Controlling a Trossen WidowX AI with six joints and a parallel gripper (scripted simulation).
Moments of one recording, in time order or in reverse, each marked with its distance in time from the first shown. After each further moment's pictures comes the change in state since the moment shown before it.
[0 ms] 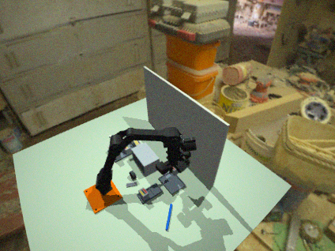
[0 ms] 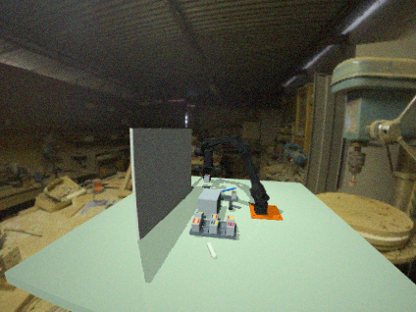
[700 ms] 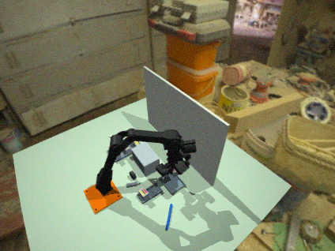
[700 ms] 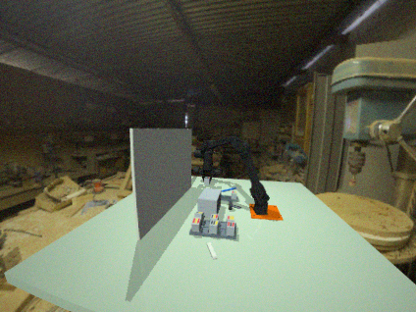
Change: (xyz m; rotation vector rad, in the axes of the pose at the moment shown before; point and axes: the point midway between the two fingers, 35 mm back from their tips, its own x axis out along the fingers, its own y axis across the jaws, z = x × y) arm 0.015 0.000 0.000 0.000 0.002 -0.003
